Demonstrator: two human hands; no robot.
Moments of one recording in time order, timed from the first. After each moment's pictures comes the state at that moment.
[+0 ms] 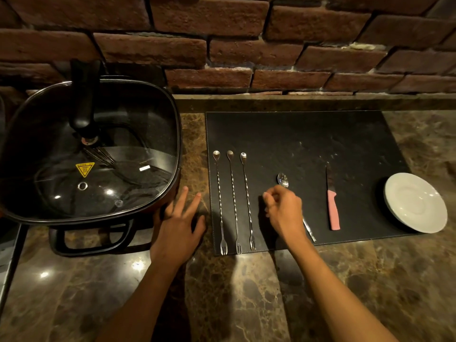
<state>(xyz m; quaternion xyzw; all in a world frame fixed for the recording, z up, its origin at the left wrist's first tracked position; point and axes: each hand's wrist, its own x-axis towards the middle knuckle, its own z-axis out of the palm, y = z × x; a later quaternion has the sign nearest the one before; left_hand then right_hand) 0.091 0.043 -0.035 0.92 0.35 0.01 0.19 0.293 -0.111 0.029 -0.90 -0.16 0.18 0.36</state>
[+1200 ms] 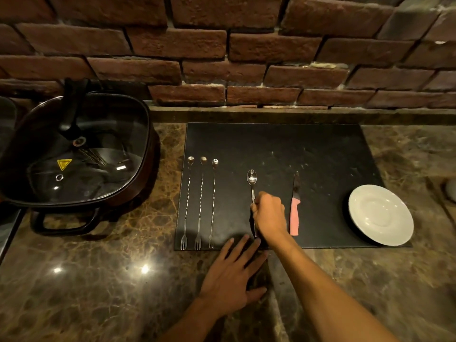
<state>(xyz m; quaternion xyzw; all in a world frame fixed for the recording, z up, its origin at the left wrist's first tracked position) 0.164 -0.163 -0.027 0.99 0.08 -0.05 0.13 0.345 -0.165 0.043 -0.93 -0.28 0.18 0.19</state>
